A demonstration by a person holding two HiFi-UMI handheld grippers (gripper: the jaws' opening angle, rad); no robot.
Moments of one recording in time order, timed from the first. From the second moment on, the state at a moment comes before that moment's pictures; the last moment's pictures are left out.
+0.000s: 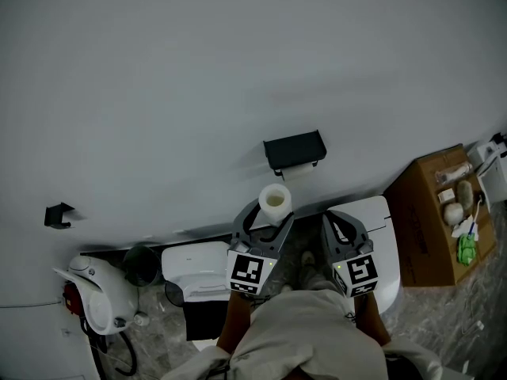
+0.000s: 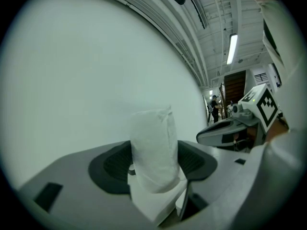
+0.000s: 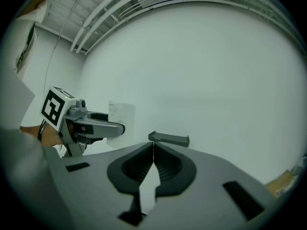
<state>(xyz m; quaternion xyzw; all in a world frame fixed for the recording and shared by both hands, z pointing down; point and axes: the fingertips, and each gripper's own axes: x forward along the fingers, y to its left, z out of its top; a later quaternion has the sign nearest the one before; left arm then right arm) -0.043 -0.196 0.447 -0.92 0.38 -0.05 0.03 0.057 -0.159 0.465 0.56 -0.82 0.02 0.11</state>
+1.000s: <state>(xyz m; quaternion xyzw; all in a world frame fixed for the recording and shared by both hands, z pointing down) -0.019 -0.230 0.443 -0.93 0.37 -0.06 0.04 0.077 -0.189 0.467 0.57 -0.82 0.03 0.11</state>
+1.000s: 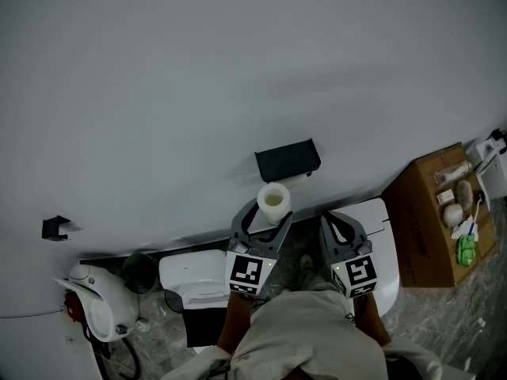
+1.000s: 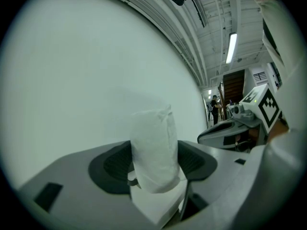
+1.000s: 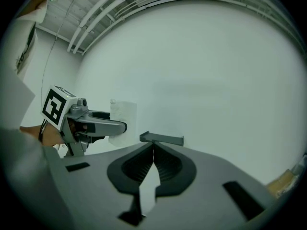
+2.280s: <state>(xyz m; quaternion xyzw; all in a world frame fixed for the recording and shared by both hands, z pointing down) 0.026 -0.335 0.453 -0.91 0.40 -0.08 0.03 0.114 -0.289 0.474 0.54 -0.84 0.04 0.11</state>
